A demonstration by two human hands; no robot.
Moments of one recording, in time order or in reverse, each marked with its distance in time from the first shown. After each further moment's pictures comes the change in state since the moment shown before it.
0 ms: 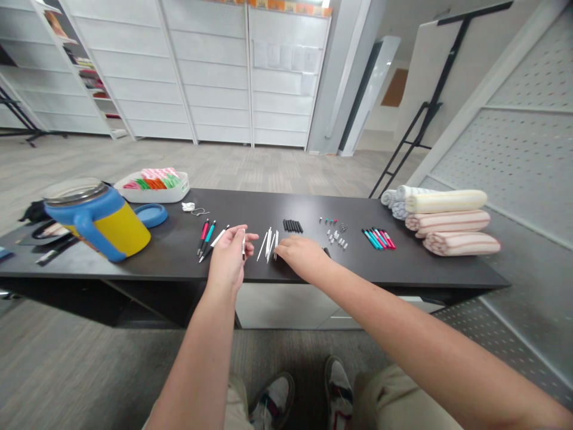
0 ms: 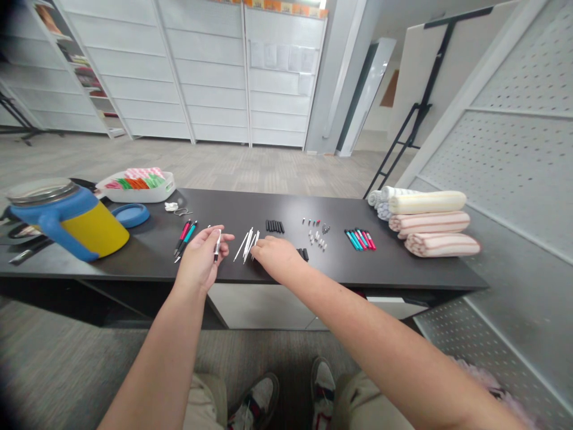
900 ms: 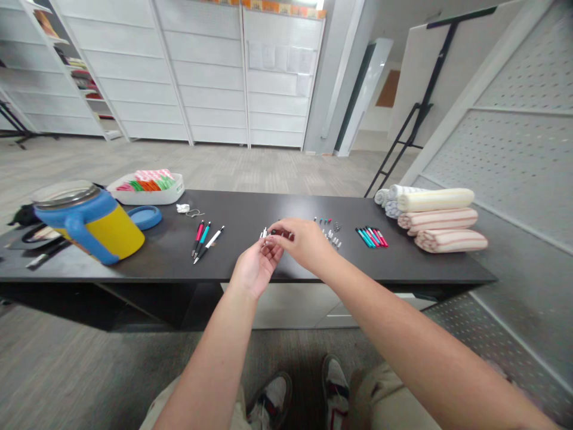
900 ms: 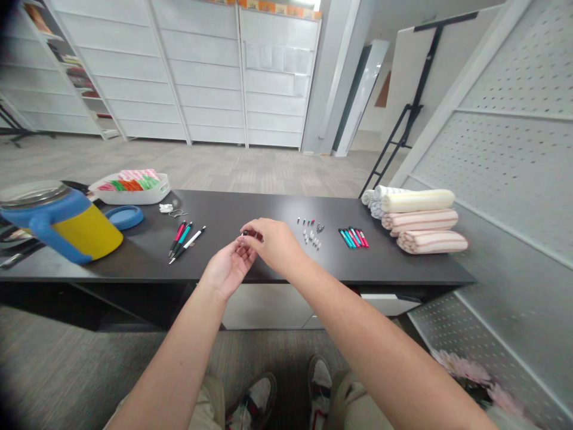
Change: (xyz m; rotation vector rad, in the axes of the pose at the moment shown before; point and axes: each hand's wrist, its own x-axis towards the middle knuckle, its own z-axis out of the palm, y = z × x) left_hand -0.026 -0.017 0.051 -0.568 -0.085 -0.440; right_hand -0.004 0.000 -0.042 0.607 0.470 0.192
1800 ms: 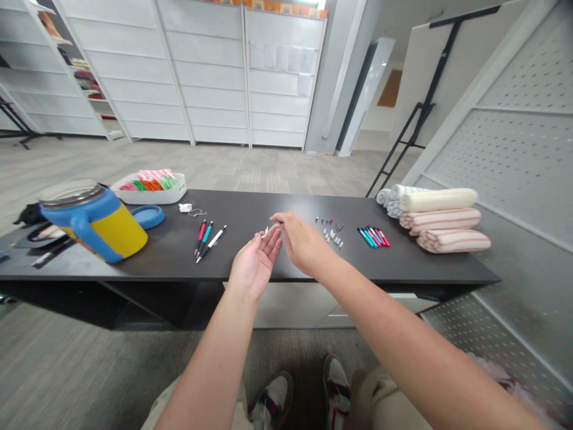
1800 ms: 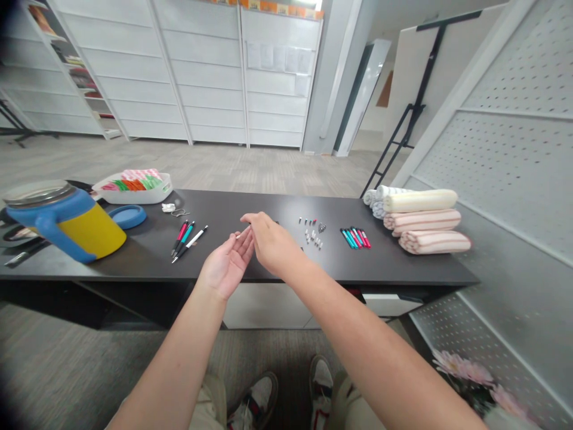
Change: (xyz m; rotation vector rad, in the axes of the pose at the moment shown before) left_hand -0.009 0.007 0.003 -0.041 -0.073 0.099; right_hand -0.008 0.003 0.009 -0.102 0.078 -0.213
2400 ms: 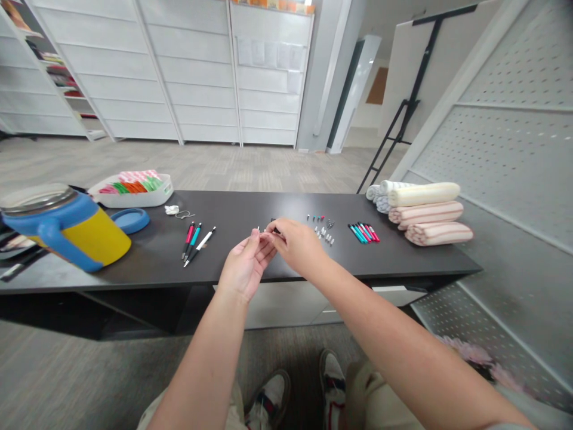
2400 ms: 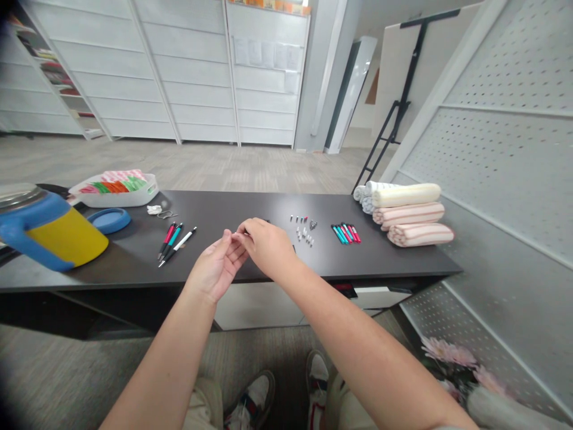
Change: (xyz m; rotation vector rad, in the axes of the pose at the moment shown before) left_hand -0.001 -0.004 -0.006 0.225 -0.099 0.005; right_hand -0.004 -0.005 -0.006 -0.051 -0.036 0.225
